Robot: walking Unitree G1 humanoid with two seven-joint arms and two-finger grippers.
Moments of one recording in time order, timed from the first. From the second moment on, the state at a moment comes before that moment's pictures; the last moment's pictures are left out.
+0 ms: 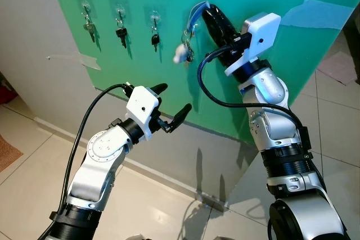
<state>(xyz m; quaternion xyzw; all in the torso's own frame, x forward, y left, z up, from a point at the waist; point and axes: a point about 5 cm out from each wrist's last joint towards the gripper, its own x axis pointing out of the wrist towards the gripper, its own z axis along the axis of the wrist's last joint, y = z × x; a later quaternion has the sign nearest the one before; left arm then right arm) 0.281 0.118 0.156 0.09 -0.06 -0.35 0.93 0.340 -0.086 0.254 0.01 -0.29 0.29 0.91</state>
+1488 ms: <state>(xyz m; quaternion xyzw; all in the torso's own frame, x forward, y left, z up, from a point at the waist) 0.274 0.115 0.154 0.09 -0.06 -0.36 0.93 0.342 -0.072 0.264 0.03 -0.29 0.27 0.92</state>
